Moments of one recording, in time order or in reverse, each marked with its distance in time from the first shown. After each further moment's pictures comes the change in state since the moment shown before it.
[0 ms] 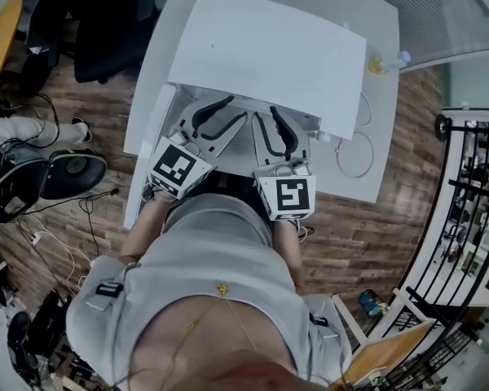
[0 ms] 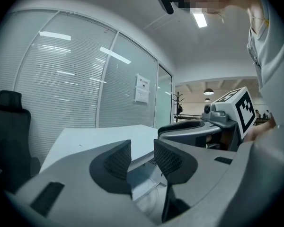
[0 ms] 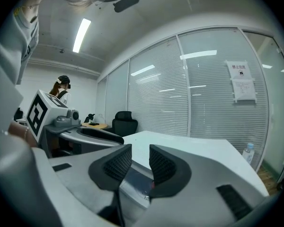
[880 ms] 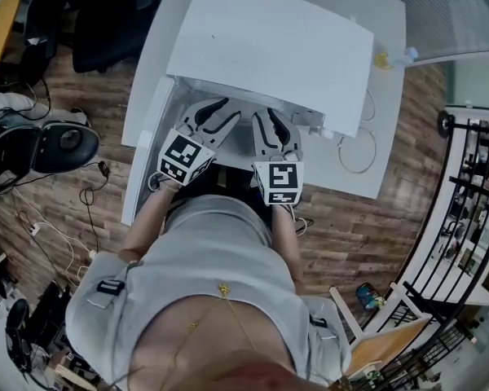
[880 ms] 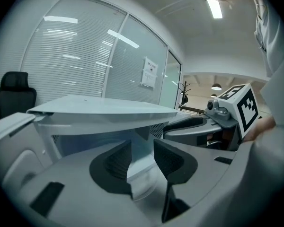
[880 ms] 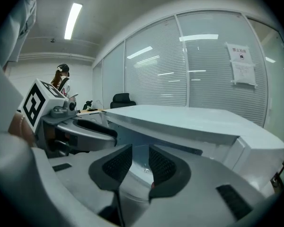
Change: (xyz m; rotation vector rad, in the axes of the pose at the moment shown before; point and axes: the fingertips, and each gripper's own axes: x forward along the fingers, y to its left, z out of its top) left arm 0.014 0.012 -0.096 -0.103 0.164 0.029; right arm 0.016 -0.006 -0.101 0.033 0.205 -0.019
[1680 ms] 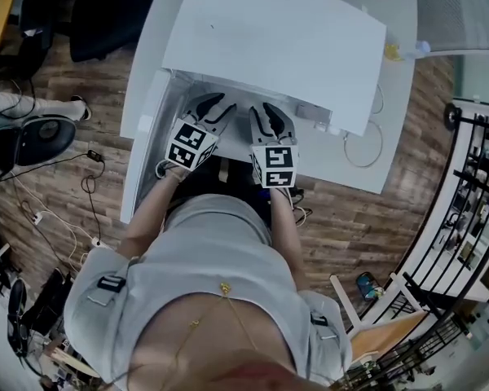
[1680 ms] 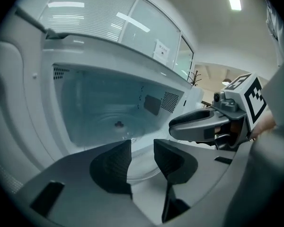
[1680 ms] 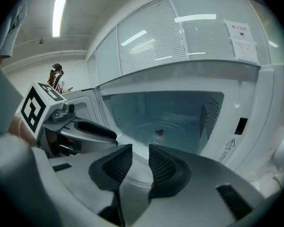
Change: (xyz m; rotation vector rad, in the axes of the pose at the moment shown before) left arm 0.031 0.026 -0.082 -0.079 0.174 0.061; right arm 0.039 0.001 -0.072 0.094 0.161 0.049
